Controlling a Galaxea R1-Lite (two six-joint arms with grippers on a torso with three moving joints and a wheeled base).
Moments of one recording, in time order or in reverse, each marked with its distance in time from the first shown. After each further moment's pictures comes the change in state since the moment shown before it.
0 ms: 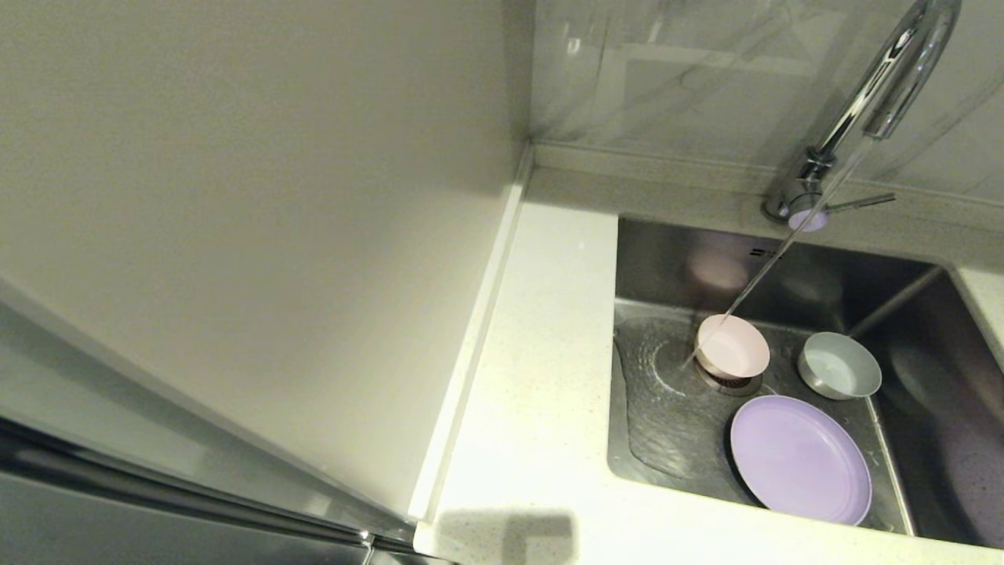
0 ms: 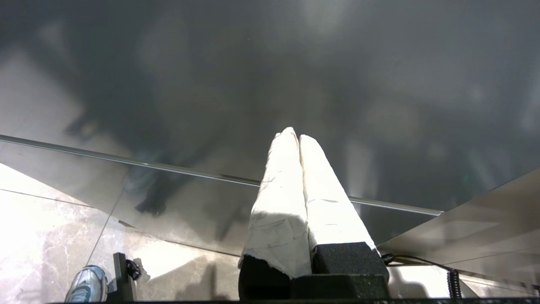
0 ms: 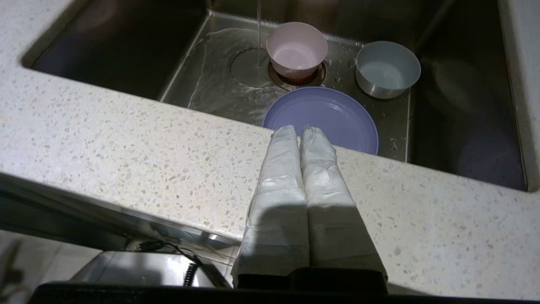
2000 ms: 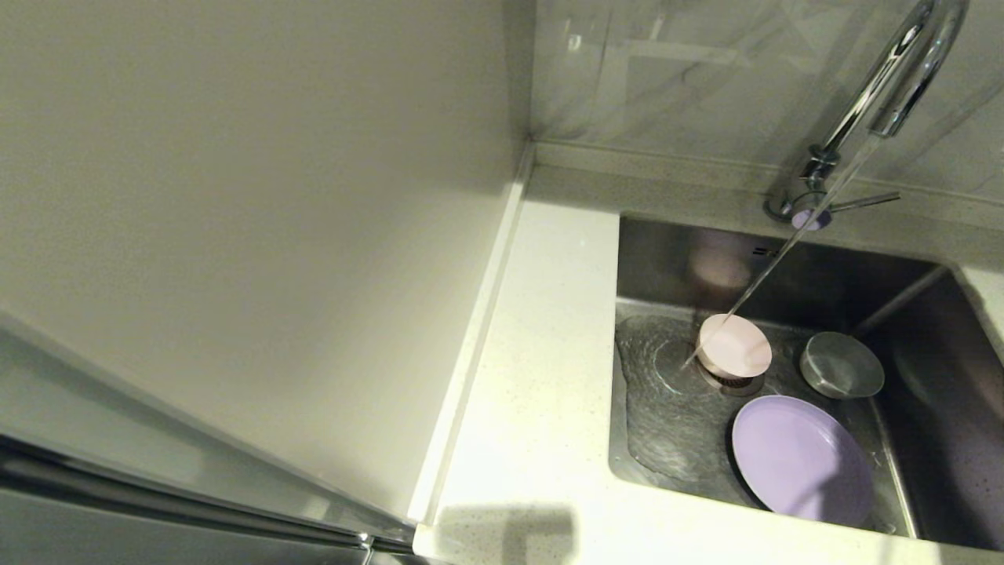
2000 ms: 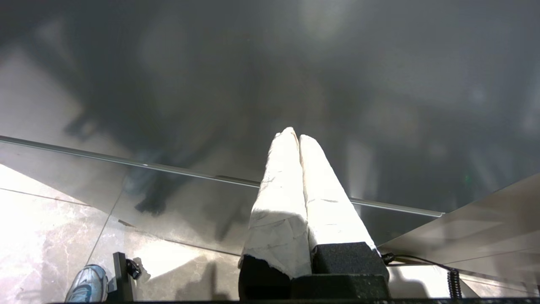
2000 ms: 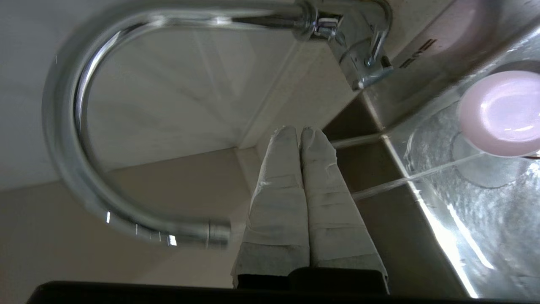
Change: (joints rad) left arm 0.000 0.000 0.000 0.000 0.000 0.000; right arm -0.555 1.559 -1.446 0.030 0.686 1.249
